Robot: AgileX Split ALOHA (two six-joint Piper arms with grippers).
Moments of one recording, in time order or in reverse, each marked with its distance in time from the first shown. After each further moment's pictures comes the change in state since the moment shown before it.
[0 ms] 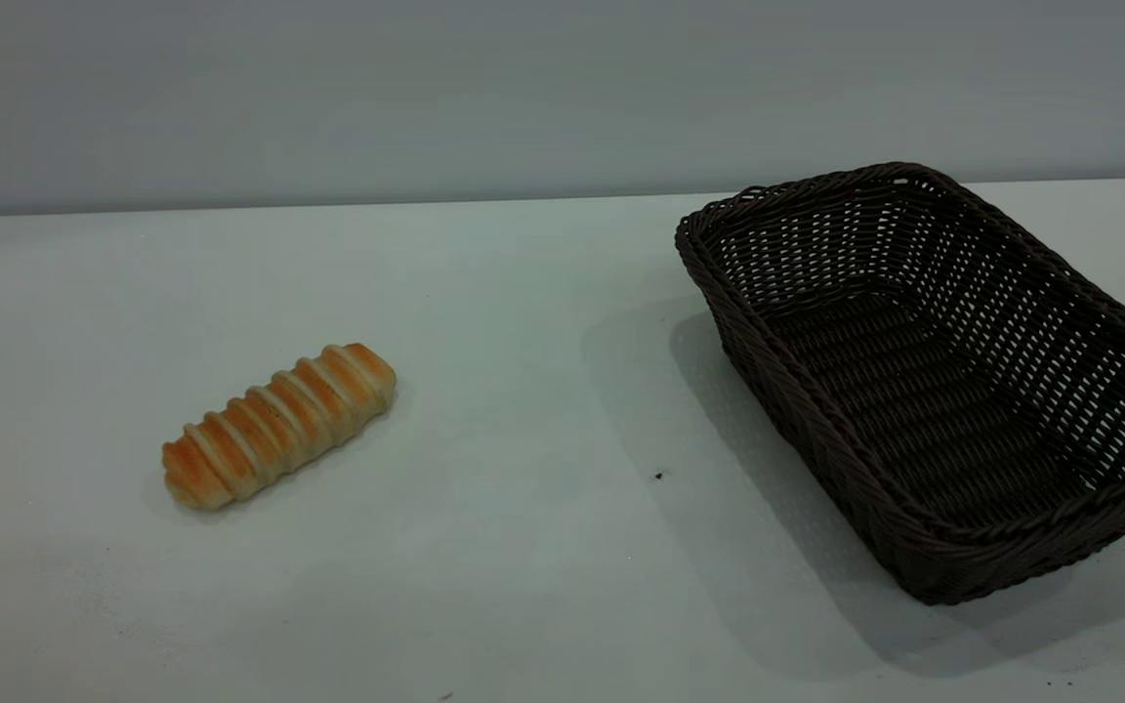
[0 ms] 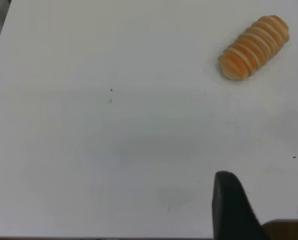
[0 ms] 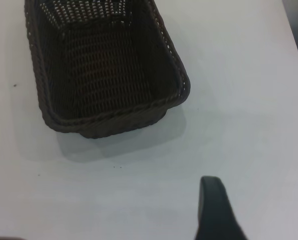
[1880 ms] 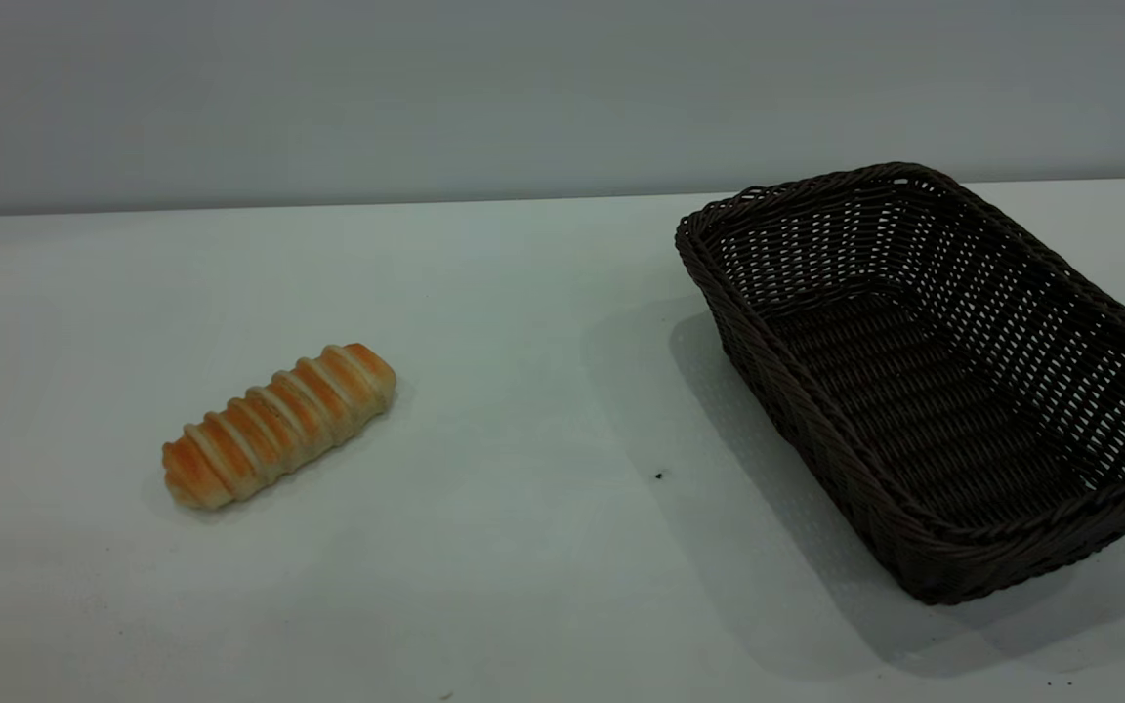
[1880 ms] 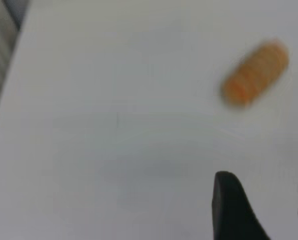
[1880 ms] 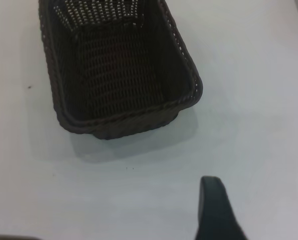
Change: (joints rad) left arm 0.000 0.000 -0.022 0.012 -0.092 0.011; right arm 0.000 0.011 -0.006 0.039 -0.001 -0.004
